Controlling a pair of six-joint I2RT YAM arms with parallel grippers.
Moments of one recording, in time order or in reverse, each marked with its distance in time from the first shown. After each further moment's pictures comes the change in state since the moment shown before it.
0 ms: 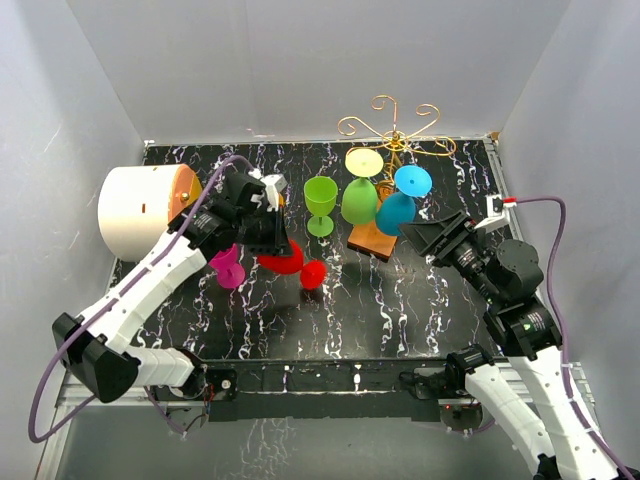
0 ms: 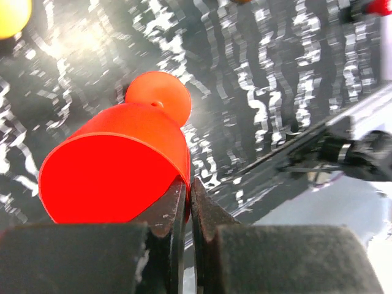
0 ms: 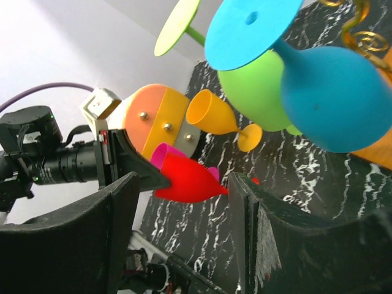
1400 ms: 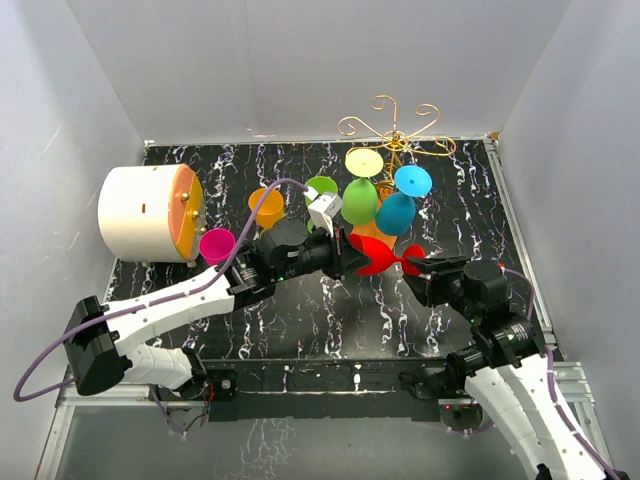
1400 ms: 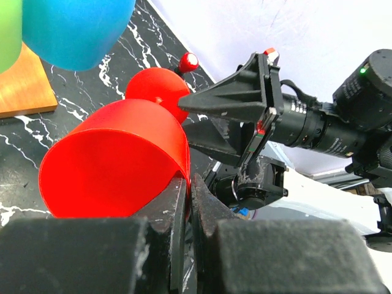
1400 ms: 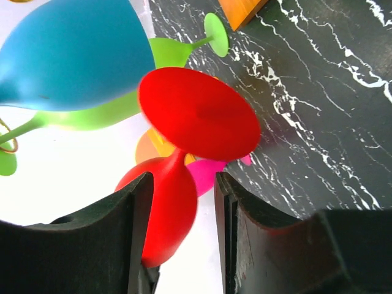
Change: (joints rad) left arm -0.402 -0.023 -0.296 0.974 -0.078 -0.174; right arm 0.000 -0.098 -0.234 -0.352 0.128 0.844
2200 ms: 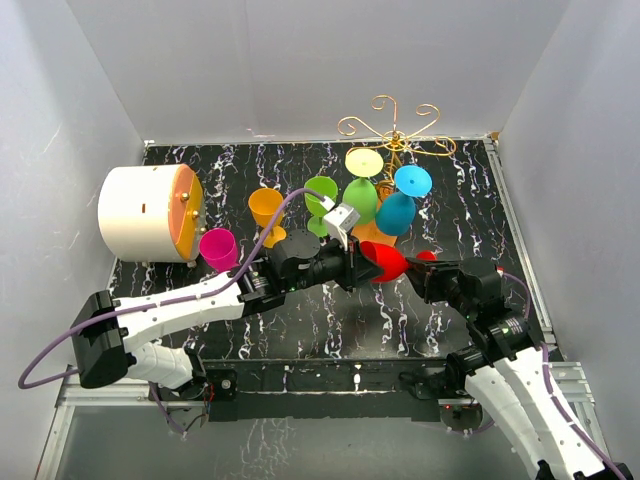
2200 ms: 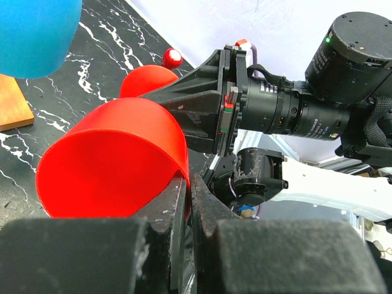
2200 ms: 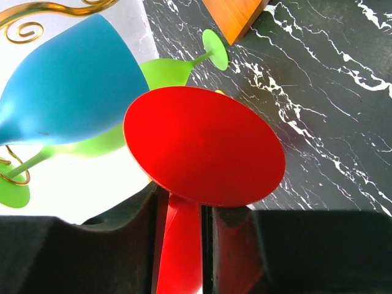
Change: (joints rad) left arm -0.091 0.043 -0.011 0.077 -0.026 0.068; right arm 0.000 0.028 -0.025 0.040 0.039 0.117
